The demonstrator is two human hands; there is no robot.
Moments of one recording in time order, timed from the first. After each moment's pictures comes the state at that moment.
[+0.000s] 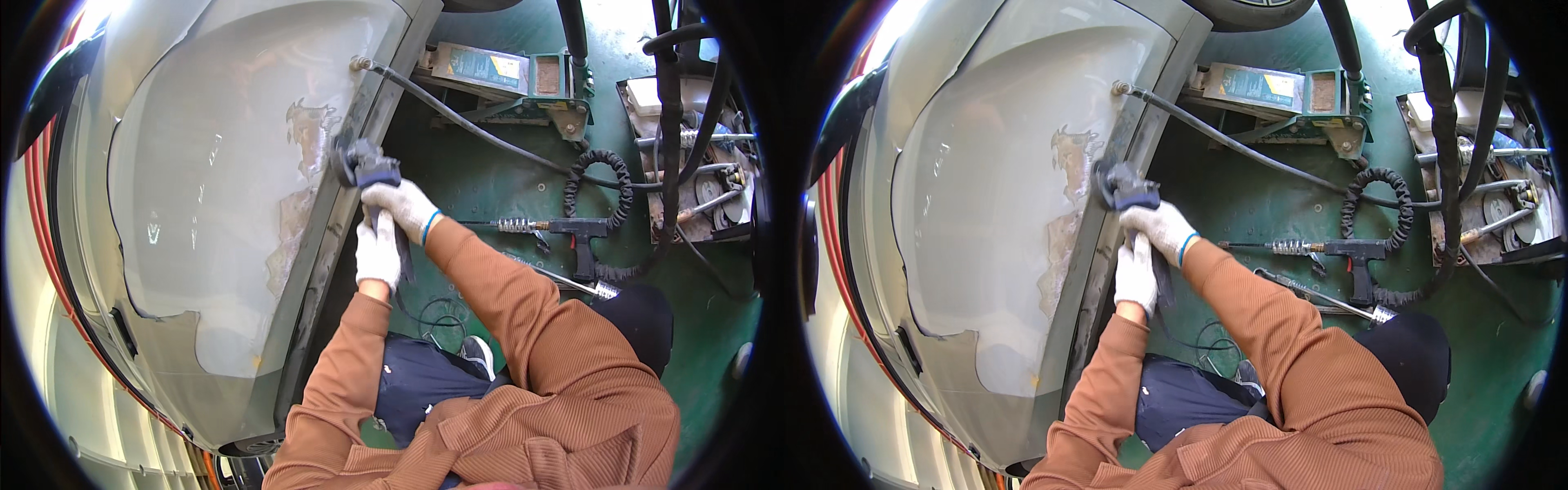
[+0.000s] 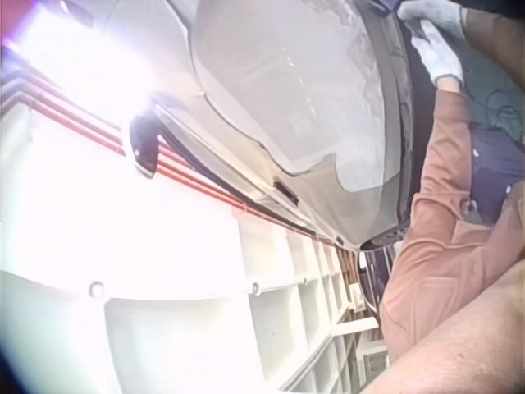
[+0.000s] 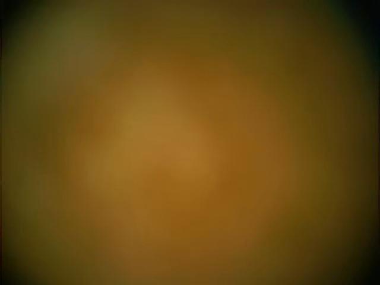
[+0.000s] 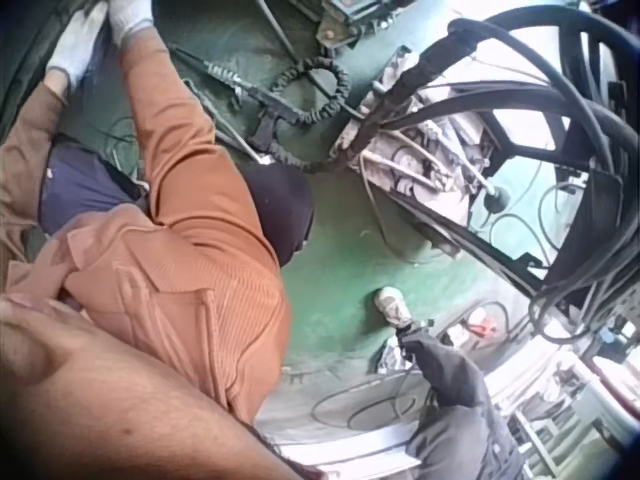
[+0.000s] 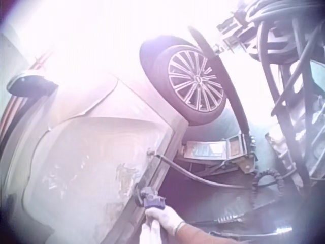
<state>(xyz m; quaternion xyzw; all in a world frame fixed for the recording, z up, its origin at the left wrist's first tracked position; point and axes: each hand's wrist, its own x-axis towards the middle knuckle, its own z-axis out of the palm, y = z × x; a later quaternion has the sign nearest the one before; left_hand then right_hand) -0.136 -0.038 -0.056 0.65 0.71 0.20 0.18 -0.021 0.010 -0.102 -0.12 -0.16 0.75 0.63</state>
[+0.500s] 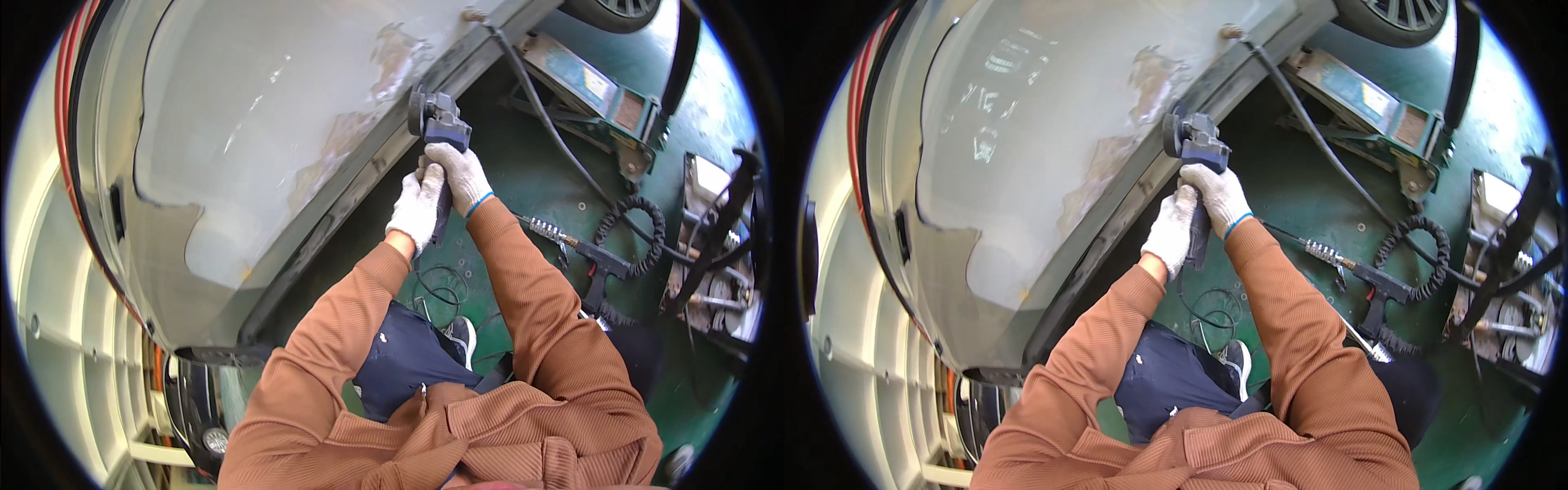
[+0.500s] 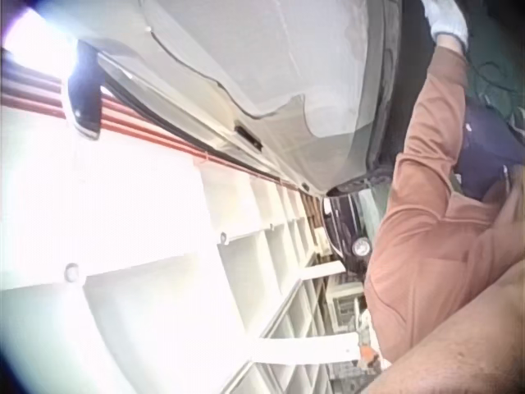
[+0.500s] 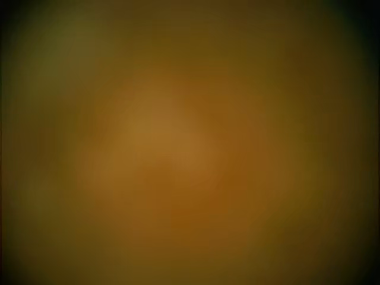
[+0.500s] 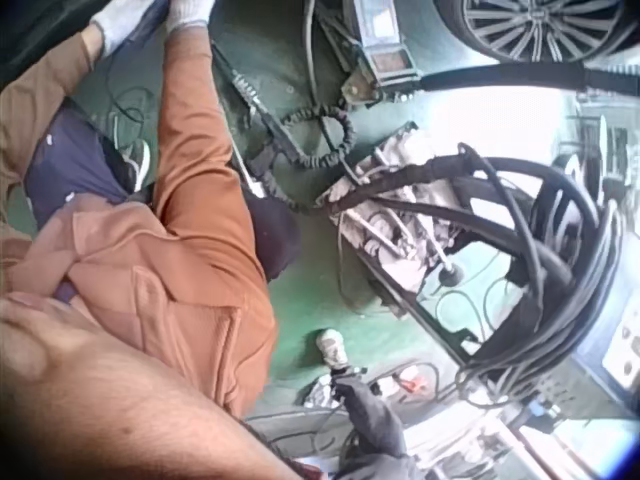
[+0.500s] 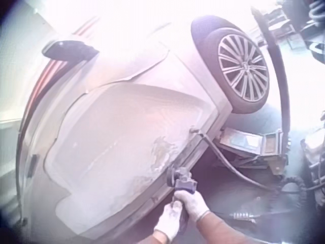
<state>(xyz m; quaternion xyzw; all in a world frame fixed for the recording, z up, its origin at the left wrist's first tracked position) -0.165 -0.043 -0.069 0.61 0.74 0.21 0.20 -0.042 0.009 -0.111 -0.14 -0.16 0.77 0.60</state>
